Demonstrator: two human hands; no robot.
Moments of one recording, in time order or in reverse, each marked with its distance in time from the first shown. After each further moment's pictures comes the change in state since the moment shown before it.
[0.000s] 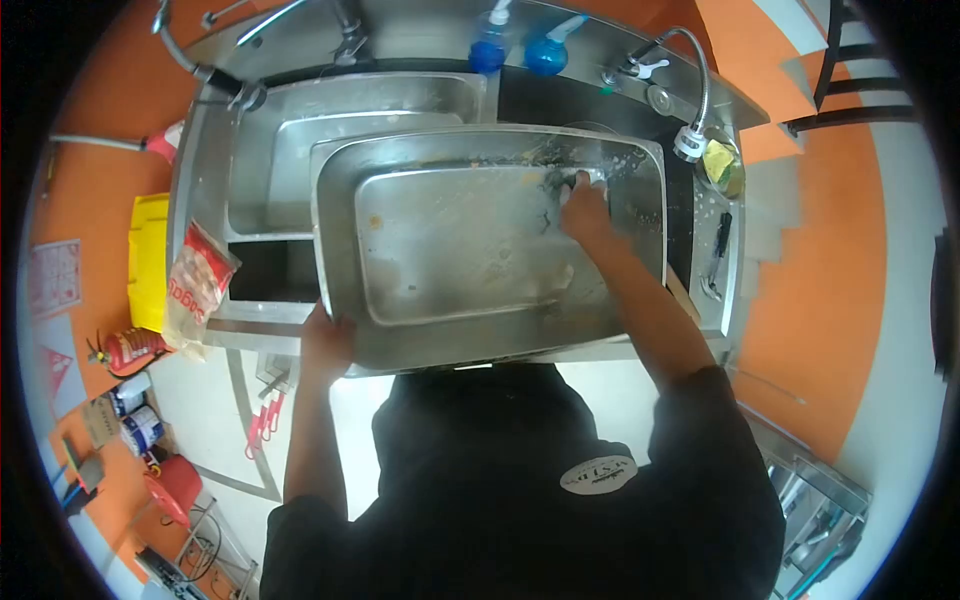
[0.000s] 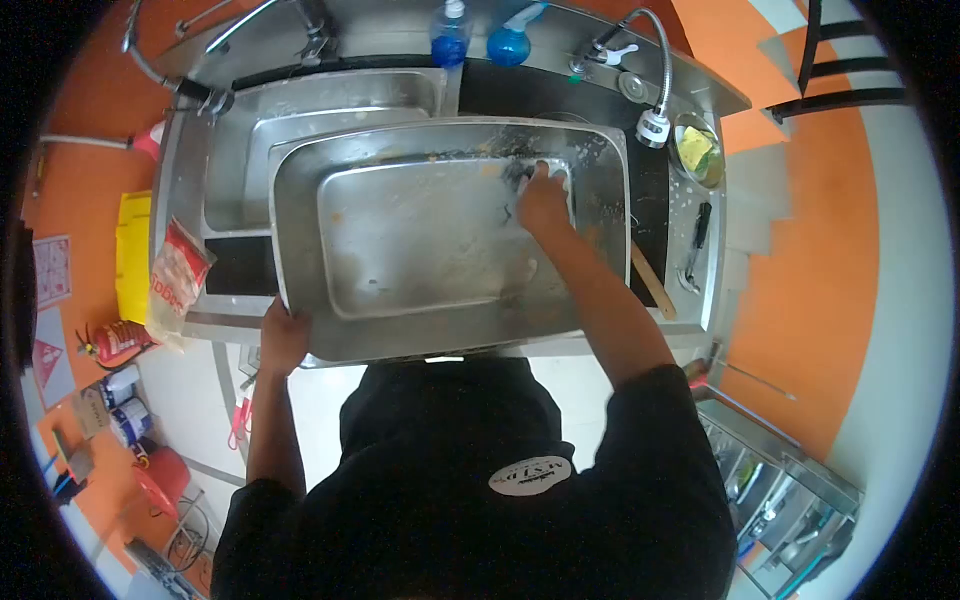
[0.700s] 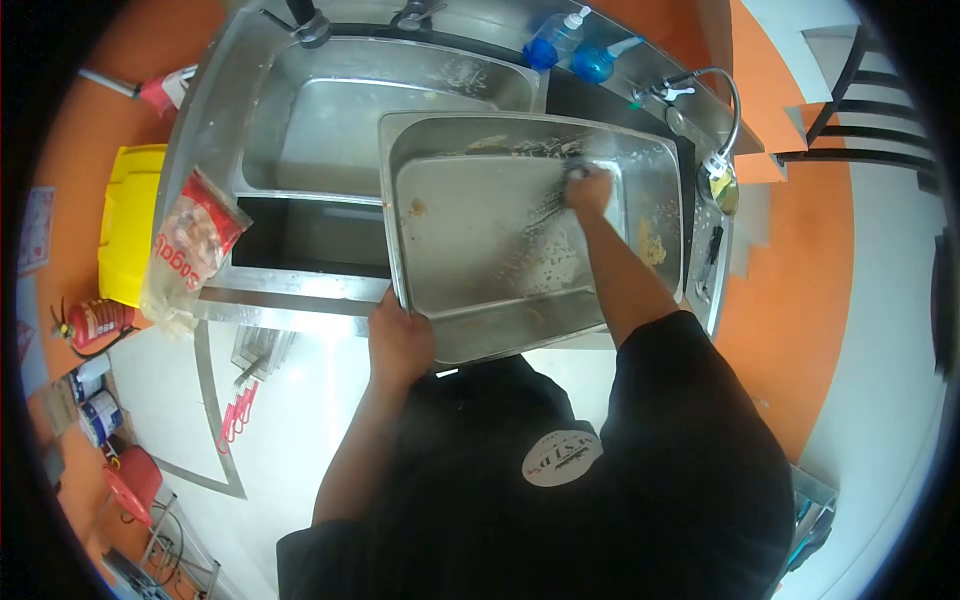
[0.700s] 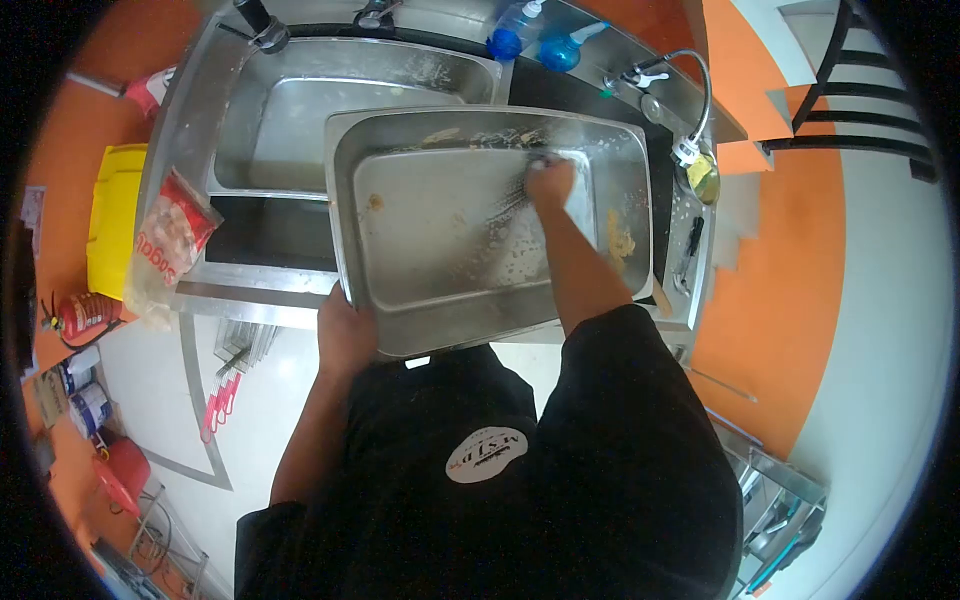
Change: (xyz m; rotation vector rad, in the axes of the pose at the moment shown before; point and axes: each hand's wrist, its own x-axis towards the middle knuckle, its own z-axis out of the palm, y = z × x) left_hand -0.026 -0.005 0.020 -0.276 0.025 0.006; right_hand 0.010 -0.054 0.063 0.159 0.078 -0.044
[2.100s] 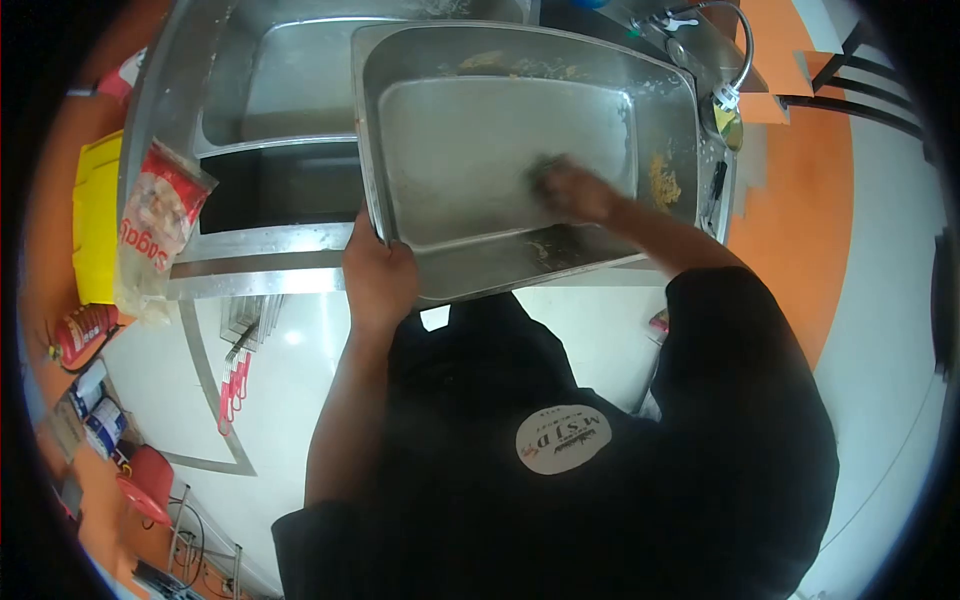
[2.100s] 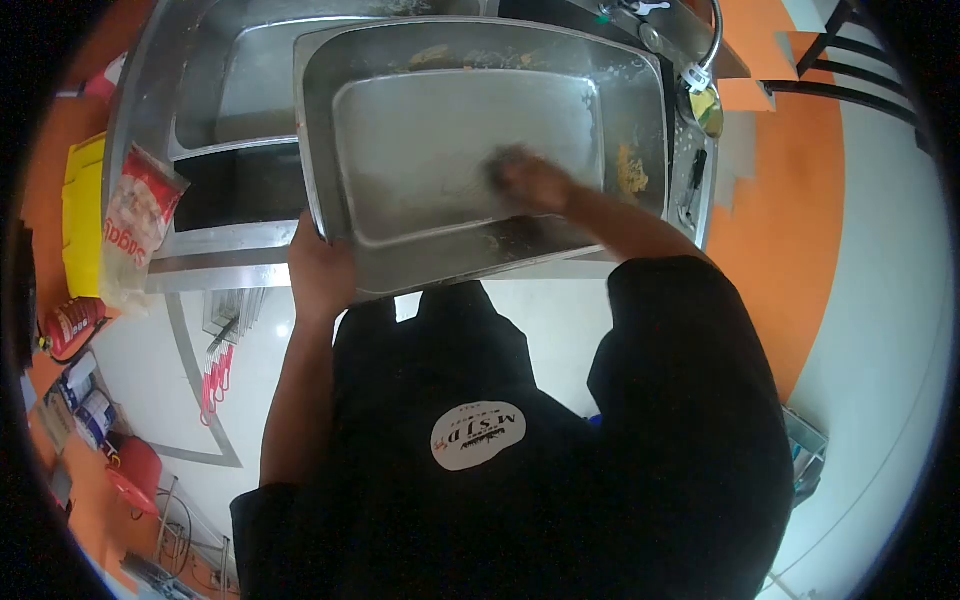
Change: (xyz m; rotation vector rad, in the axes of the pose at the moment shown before) left_hand 0.015 -0.006 -0.004 -0.091 0.006 0.018; right_hand -0.082 0.036 -0.046 -0.549 -0.857 -0.680
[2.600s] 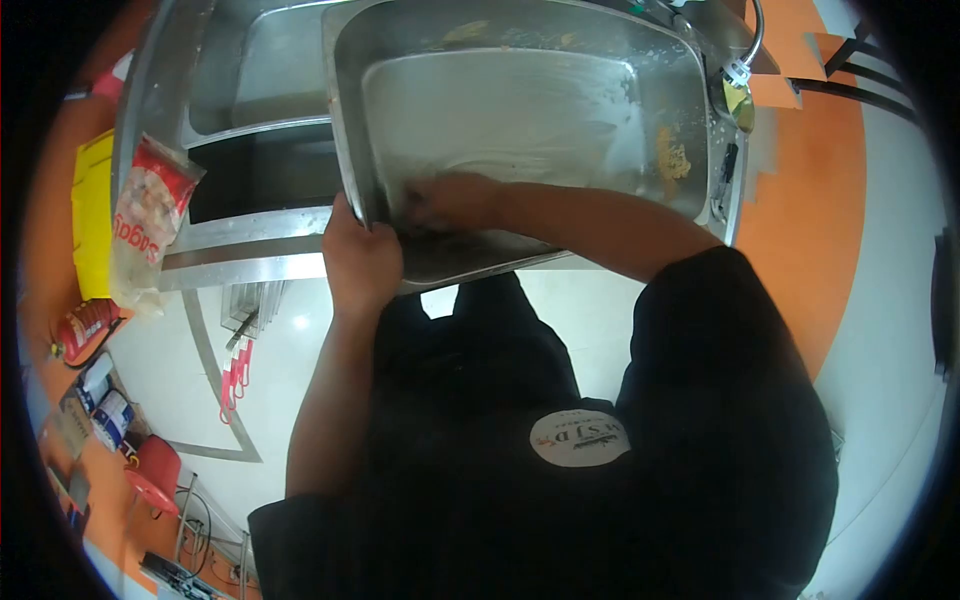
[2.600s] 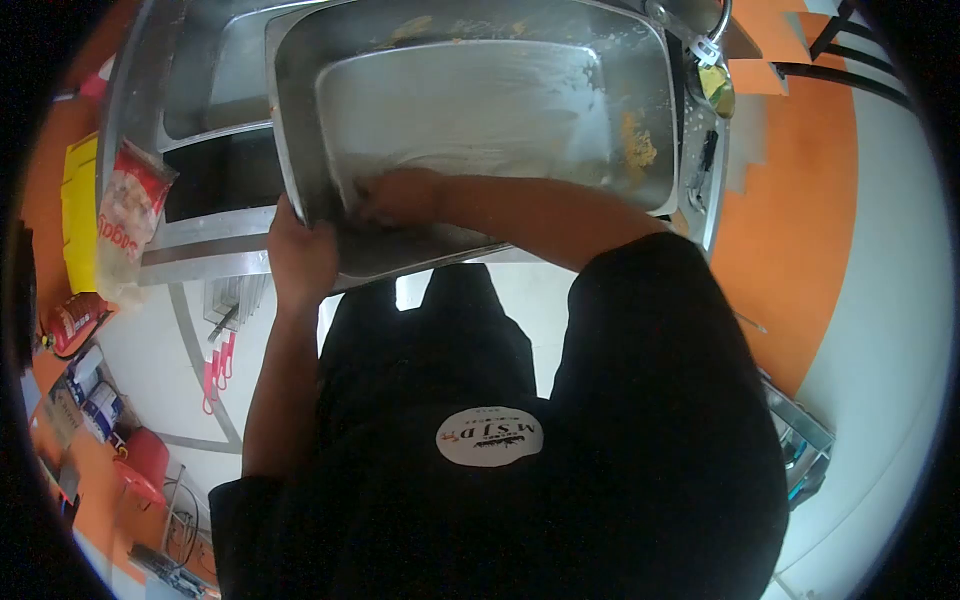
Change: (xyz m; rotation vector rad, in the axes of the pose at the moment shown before) left_hand -0.001 0.001 0.006 0.070 0.063 -0.007; right_hand 0.098 -0.137 0.005 0.169 0.255 -0.358
